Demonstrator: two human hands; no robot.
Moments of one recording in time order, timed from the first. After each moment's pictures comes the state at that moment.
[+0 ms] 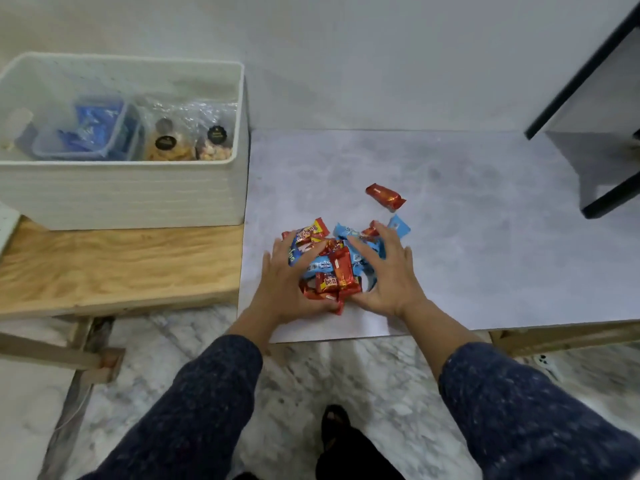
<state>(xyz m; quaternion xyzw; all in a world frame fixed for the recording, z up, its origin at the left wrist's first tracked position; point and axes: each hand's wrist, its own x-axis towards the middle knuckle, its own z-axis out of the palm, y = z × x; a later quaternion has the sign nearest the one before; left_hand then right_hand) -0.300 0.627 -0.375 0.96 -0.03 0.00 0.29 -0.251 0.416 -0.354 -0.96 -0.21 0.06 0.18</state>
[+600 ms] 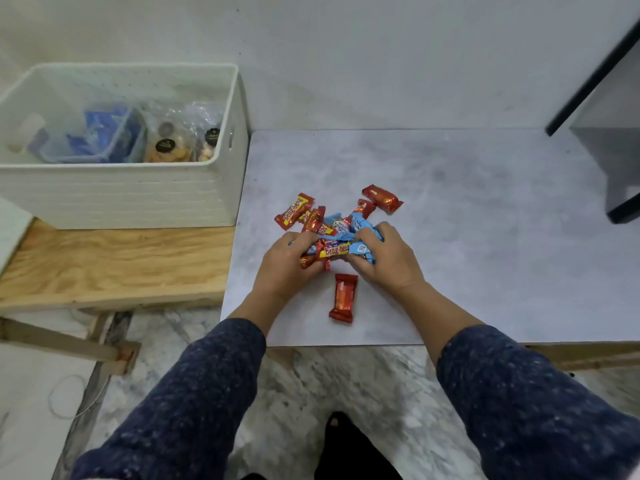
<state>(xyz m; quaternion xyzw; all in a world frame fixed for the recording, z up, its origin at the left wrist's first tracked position) -0.267 0.594 -0.356 0.96 0.02 0.10 0.27 -0.207 0.406 -0.353 -0.95 -0.24 -0.02 0.21</state>
